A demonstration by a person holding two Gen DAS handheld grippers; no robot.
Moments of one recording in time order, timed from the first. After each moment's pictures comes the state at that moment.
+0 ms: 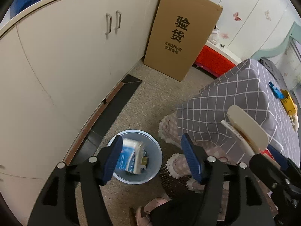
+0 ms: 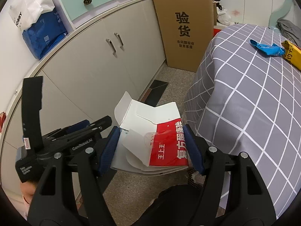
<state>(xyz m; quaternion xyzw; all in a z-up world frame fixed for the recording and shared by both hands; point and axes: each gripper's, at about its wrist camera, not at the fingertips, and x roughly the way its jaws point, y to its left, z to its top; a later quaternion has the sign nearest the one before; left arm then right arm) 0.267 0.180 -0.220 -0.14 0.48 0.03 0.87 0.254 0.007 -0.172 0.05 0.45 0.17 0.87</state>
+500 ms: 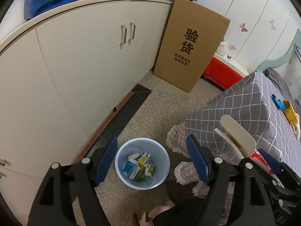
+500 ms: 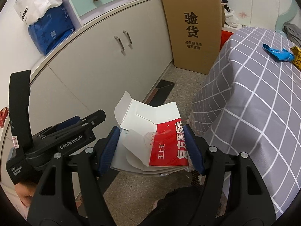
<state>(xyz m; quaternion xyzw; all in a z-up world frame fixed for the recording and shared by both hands) 0.254 0.202 -0.200 -0.14 0.45 0.07 0.88 0.253 0.025 -0.171 0.04 0.45 0.20 0.87</state>
